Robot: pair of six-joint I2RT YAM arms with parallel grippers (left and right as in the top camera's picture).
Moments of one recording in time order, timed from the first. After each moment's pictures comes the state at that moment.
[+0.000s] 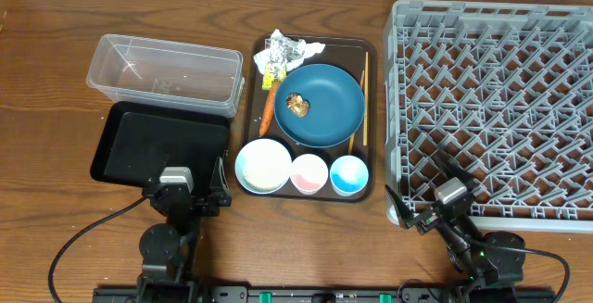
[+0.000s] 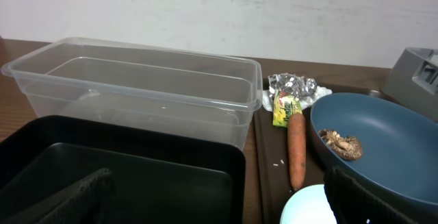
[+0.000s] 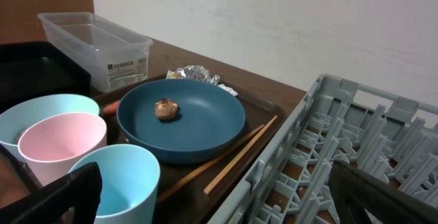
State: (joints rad) left arm -0.08 0.05 0.02 -0.11 -0.03 -0.12; right arm 0.09 0.03 0.01 -0.04 -0.46 -0.13
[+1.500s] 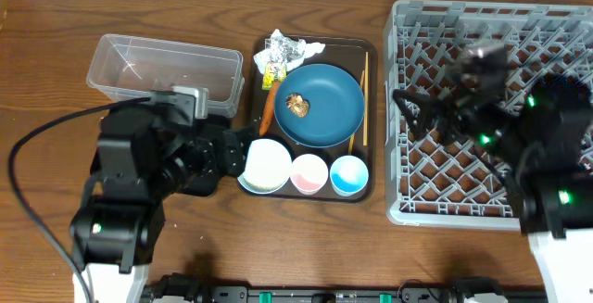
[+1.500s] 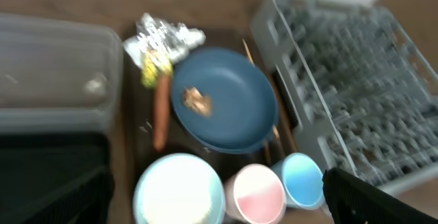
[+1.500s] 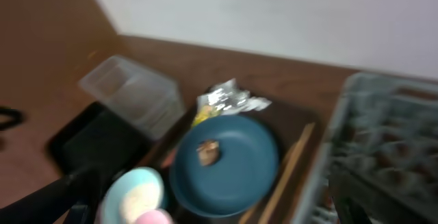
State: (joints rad) left arm -0.08 0.89 1.00 -0.76 0.46 -0.15; right arm 0.09 1.05 1.13 -0.53 -0.57 0.09
